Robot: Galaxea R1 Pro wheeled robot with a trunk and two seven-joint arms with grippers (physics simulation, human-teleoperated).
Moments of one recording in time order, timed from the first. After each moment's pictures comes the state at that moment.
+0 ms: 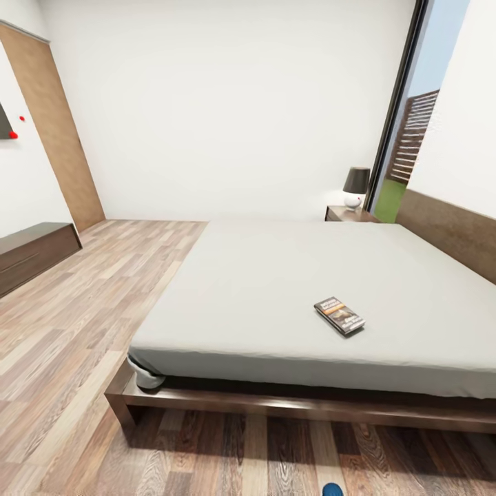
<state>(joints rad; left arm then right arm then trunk) -0.26 0.44 0.09 -0.13 0.04 -0.06 1.15 -0.33 -0.09 0.16 -0.31 0.08 0.37 0.25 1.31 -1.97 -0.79</state>
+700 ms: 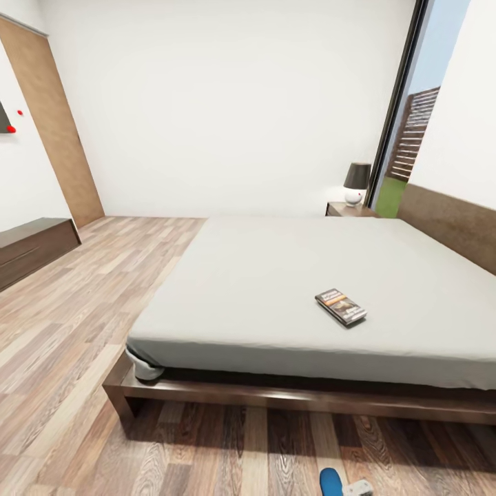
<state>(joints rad) -0.26 0.46 0.09 -0.13 0.04 -0.06 1.15 -0.37 -0.08 0.16 -0.32 0.08 0.37 0.25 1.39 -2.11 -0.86</state>
